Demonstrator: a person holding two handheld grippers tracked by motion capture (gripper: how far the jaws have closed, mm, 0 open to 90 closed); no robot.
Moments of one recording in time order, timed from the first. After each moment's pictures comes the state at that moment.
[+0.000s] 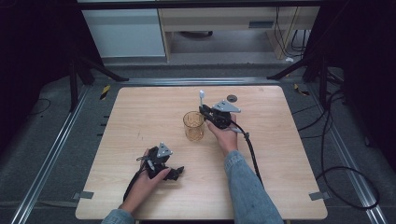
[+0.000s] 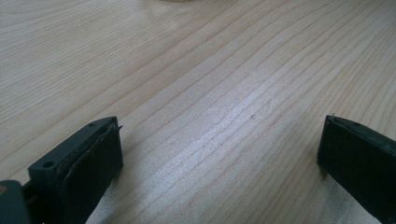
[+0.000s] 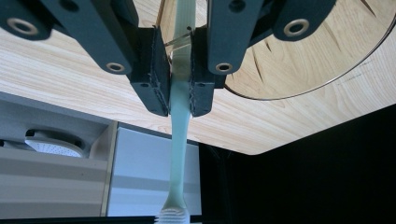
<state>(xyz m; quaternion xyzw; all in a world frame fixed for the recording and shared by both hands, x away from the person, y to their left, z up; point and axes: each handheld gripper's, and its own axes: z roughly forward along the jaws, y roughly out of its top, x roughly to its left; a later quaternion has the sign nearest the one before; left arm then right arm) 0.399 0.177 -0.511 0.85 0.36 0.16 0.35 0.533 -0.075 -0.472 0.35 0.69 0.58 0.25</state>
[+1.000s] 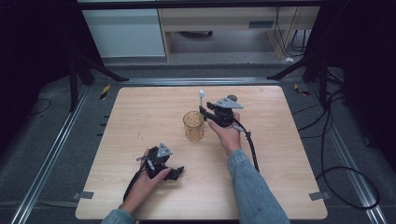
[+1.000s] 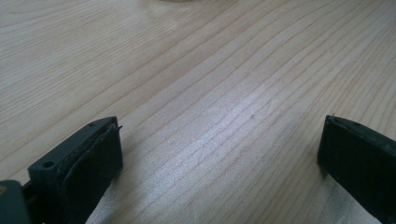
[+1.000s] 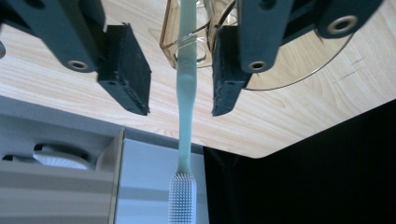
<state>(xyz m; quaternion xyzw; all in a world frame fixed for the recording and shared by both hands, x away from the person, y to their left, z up) 0.399 0.177 -0.511 0.85 0.36 0.16 0.35 0.526 -0.080 -0.449 0.38 0.70 0.56 0.24</state>
